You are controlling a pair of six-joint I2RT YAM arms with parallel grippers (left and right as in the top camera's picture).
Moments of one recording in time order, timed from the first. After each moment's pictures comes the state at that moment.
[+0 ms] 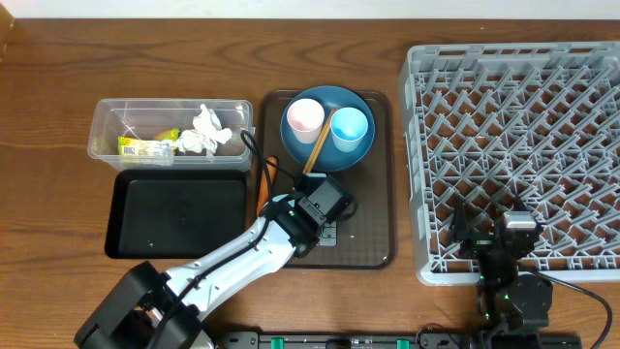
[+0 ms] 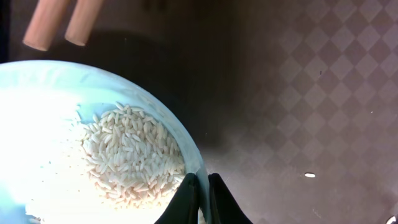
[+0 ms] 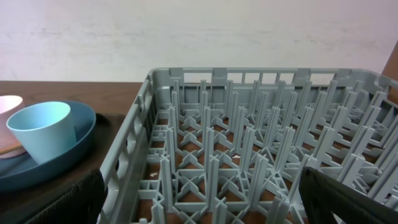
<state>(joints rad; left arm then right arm) -0.80 1.54 0.82 -0.53 -0.11 -0.75 0.04 0.01 0.01 -0.07 0.04 0.02</state>
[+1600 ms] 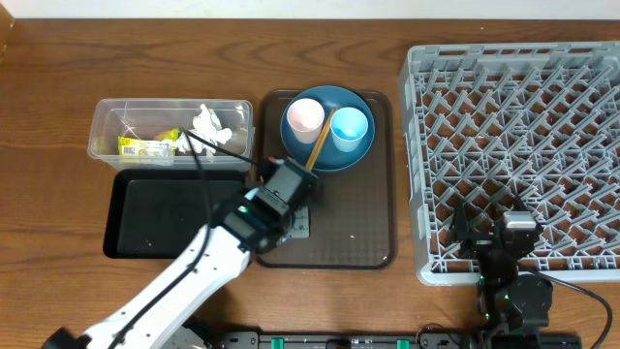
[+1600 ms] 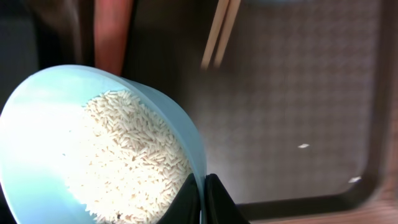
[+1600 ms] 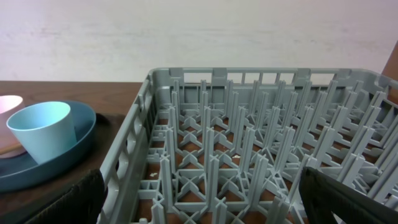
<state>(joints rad) -0.65 1.28 0.91 -0.80 -0.06 -0.64 0.04 0.01 0.01 -0.07 0.04 0.02</state>
